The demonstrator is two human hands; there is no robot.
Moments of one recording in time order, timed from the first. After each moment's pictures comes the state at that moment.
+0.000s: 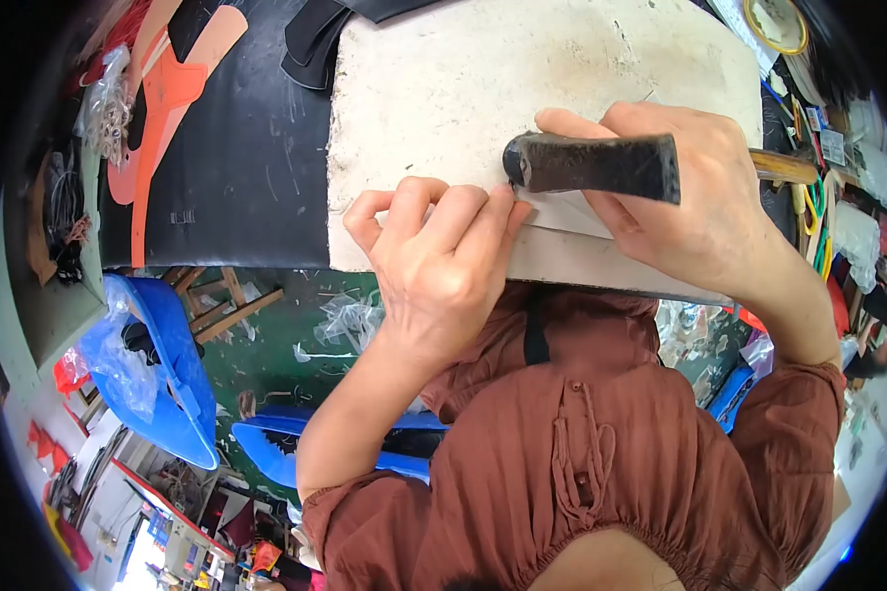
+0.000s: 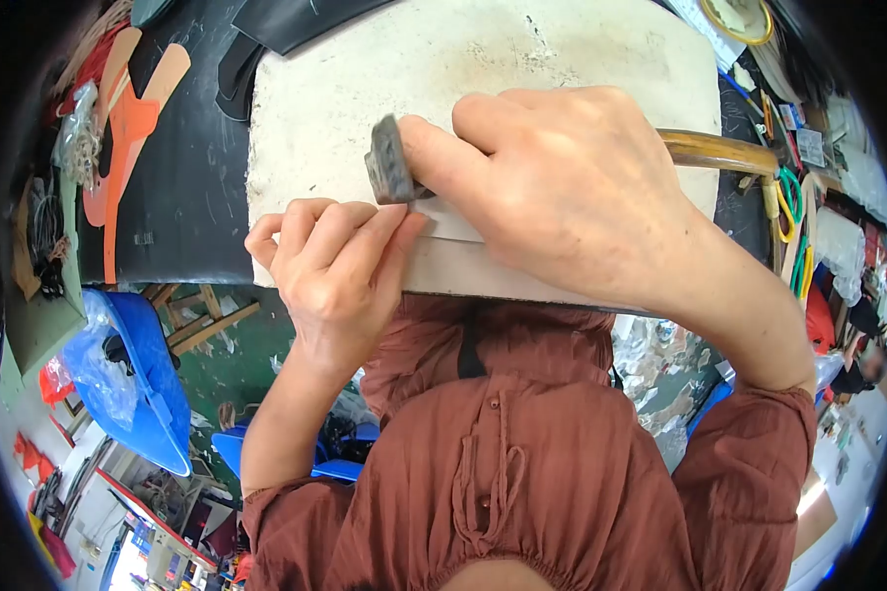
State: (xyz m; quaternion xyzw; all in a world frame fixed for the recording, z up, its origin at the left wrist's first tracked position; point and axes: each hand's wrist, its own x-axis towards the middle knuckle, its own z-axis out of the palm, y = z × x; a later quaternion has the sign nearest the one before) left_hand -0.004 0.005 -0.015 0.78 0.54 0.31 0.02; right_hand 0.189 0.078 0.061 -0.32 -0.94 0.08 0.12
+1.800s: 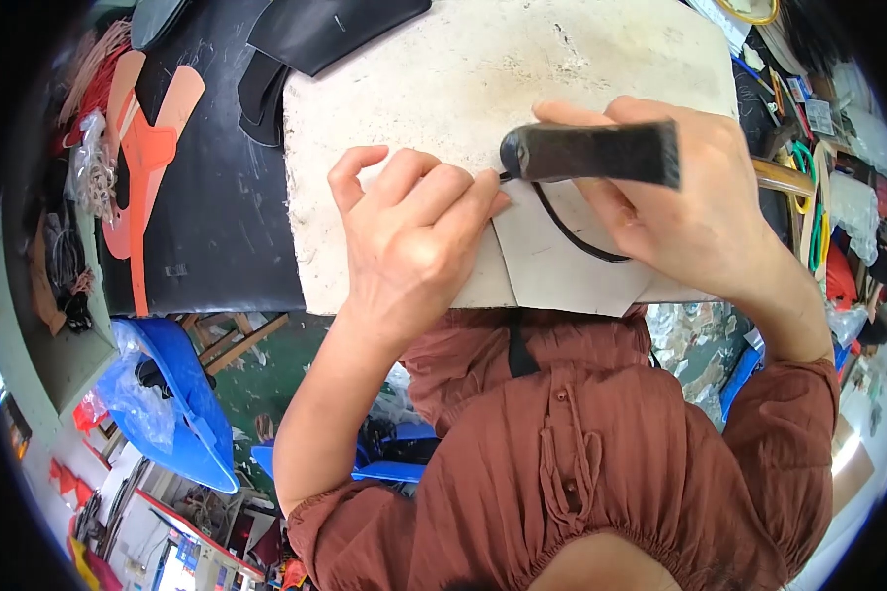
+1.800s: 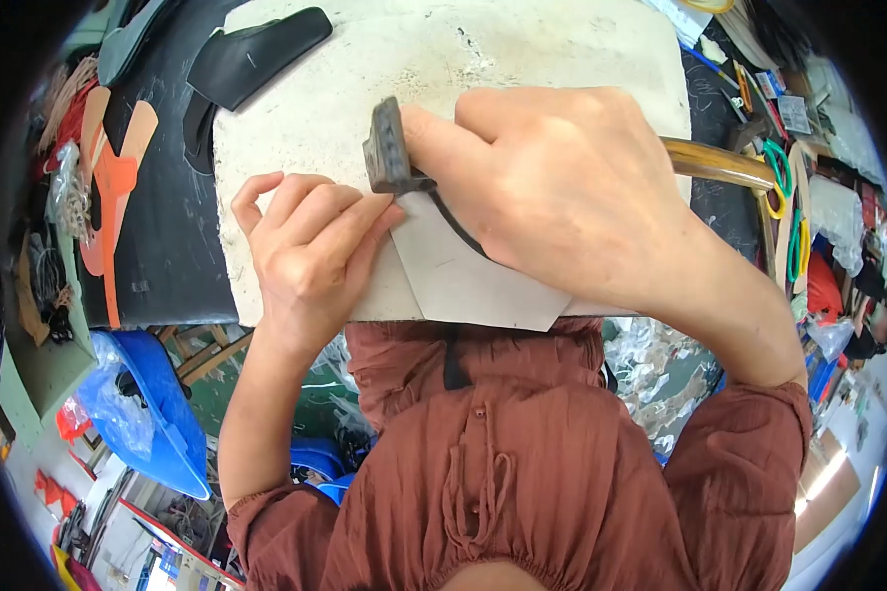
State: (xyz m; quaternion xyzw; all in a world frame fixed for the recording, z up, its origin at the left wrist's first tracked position) left_hand 0.005 0.053 -0.012 0.84 0.44 0.31 0.06; right_hand 0.221 0.082 0.069 -0.40 -0.90 0.08 0.12
